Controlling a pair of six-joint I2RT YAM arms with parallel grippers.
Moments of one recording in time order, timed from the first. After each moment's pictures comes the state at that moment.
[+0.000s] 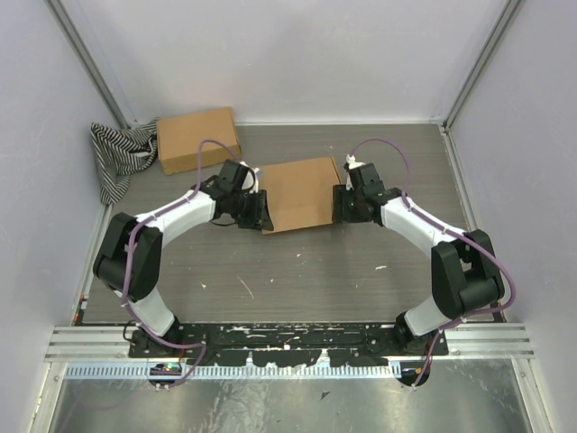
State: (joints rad) left arm -0.50 1.71 1.12 -0.40 0.36 -0.45; right arm 0.37 1.52 0.97 -0.38 -0.02 0.29
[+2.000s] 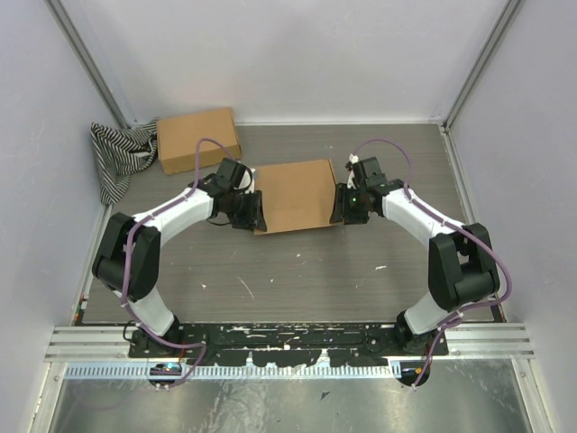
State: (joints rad) left arm -0.48 1.70 1.14 -0.49 0.31 -0.42; right arm 0.32 1.57 1.05 -0.50 -0.21 0.37
